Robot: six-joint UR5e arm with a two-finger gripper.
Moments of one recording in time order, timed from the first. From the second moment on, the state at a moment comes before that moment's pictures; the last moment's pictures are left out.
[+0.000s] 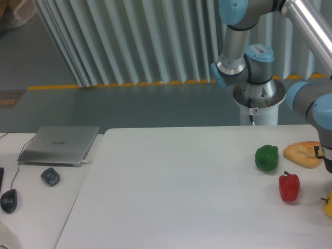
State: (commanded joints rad) arm 2.54 -2.07 -1.46 -0.99 1.76 1.89
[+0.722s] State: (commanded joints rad) arm 2.52 -2.08 -1.41 -1.15 1.74 1.90
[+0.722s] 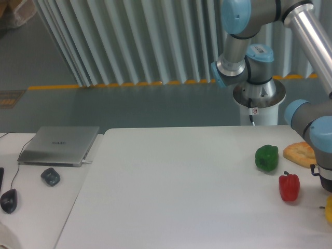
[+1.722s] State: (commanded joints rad) arm 2.55 -2.12 -1.32 -1.19 1.64 1.93
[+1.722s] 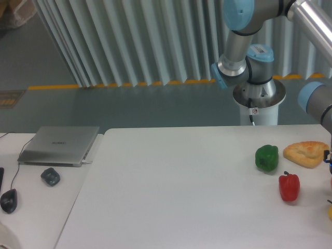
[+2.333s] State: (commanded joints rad) arm 2.55 -2.12 -1.35 -1.20 1.72 2.16
